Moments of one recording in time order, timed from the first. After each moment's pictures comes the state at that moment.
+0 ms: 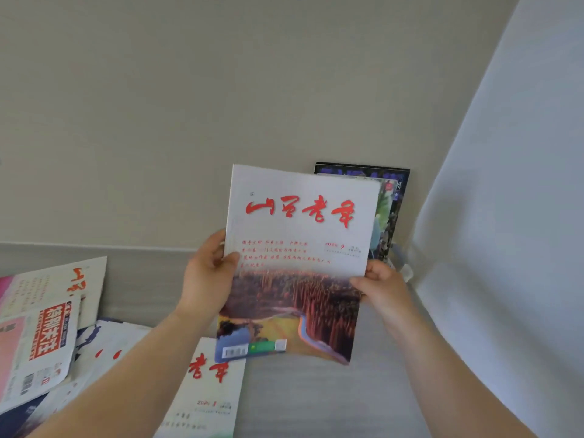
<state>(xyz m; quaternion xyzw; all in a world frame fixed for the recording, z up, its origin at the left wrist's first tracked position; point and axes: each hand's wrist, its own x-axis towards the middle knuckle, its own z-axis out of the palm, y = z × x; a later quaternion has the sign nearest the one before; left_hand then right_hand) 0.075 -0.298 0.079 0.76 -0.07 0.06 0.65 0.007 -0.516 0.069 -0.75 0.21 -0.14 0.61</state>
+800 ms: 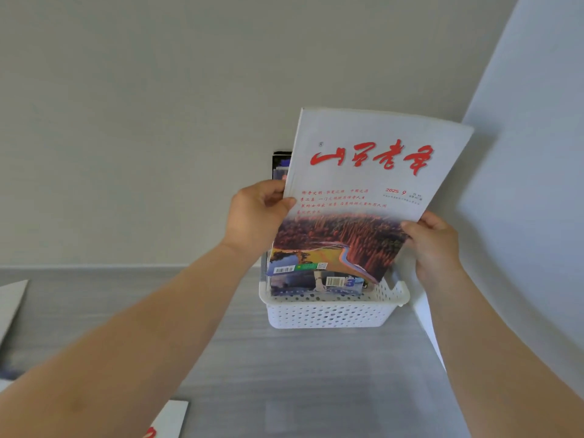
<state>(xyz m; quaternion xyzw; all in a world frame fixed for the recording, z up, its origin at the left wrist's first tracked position) 0.184 -0.469 0.097 0.76 -0.19 0.08 0.61 0.110 -0.673 0.072 -0.62 0.27 -0.32 0.66</state>
